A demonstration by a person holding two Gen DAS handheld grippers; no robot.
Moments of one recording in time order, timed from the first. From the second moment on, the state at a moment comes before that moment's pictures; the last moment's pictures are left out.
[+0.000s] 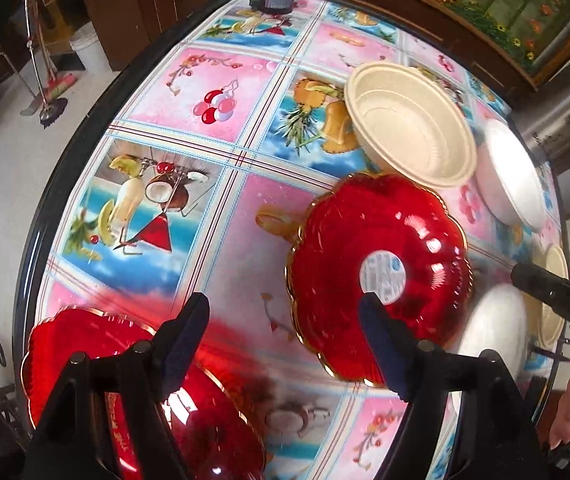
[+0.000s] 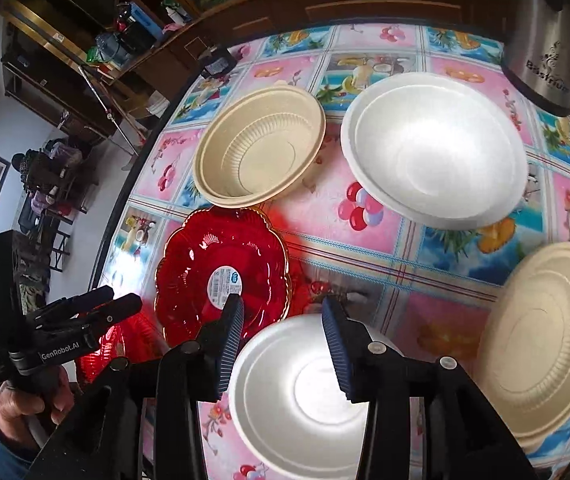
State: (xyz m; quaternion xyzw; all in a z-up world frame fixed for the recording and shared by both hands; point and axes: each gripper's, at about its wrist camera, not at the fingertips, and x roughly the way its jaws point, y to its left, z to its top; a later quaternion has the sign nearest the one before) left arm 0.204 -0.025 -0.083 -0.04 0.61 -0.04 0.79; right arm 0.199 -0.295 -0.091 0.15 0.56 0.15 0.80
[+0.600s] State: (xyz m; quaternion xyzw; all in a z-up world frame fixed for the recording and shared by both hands) left arm 0.224 -0.035 -0.127 -0.06 0.65 -0.08 0.75; right arm 0.228 -0.281 -0.140 0.16 0.61 0.17 0.76
